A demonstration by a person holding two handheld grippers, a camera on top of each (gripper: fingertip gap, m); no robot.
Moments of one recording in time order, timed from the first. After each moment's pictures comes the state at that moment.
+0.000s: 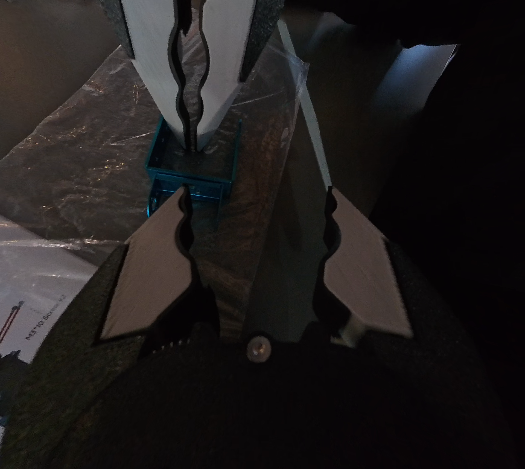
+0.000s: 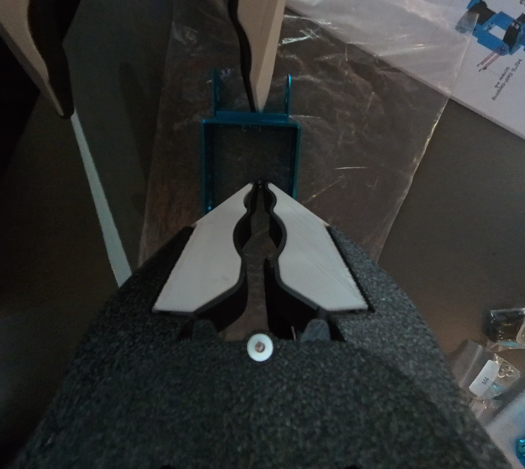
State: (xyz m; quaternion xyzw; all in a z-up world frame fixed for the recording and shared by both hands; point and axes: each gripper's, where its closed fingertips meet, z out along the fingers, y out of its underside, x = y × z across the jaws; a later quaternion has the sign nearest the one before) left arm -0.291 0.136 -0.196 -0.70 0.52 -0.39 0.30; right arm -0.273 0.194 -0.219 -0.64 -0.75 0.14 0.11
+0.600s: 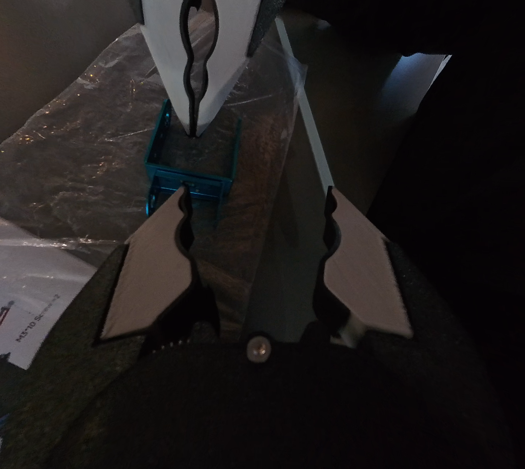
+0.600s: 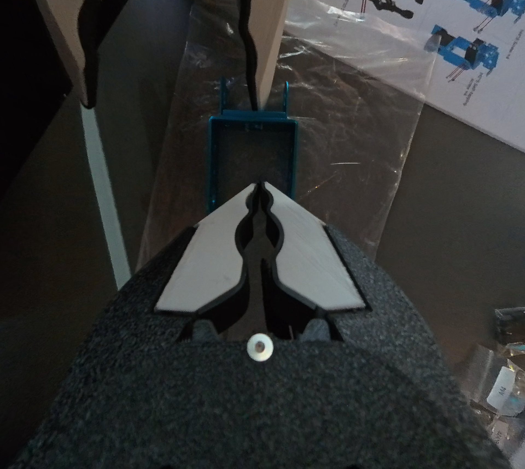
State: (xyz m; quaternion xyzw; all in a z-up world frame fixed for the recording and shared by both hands) left arm -0.291 0.136 -0.196 -0.71 0.51 -0.40 0.29; right arm -0.270 0.194 -0.208 -0.62 -0.74 0.19 0.17
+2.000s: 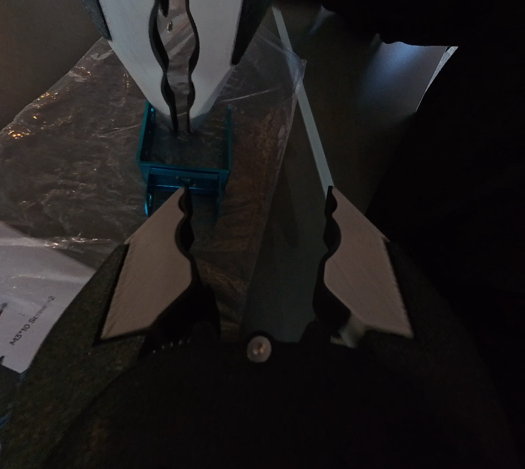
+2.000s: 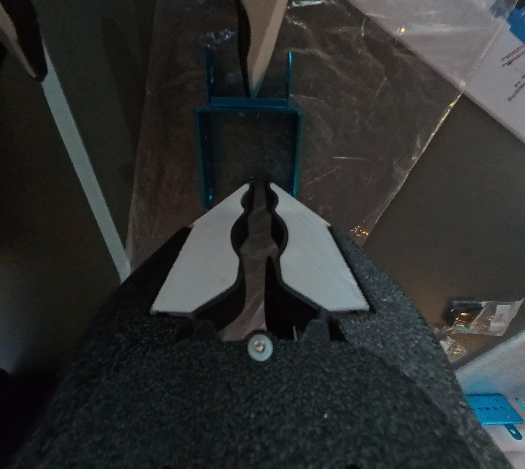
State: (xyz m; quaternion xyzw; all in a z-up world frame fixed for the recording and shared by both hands) left arm -0.291 0.135 -0.198 -0.71 0.51 -0.40 0.28; right arm -0.261 0.202 -0.219 -0.61 -0.79 0.08 0.05
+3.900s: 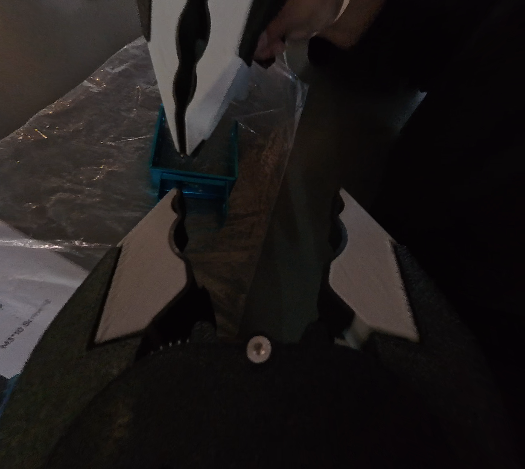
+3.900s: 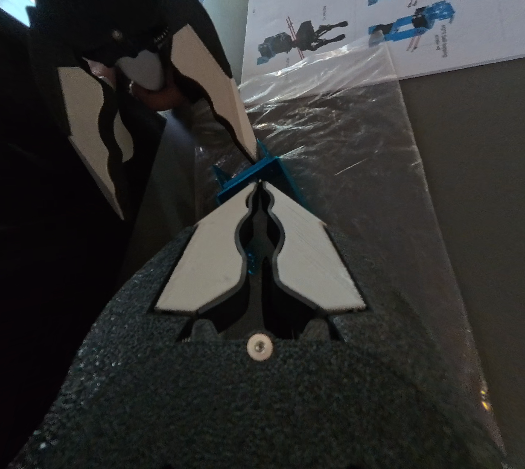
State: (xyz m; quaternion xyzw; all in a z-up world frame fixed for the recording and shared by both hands) left arm -0.285 0.140 -0.190 -0.72 0.47 -0.42 0.29; right arm -0.294 0.193 -0.194 -0.75 -0.52 0.38 0.18
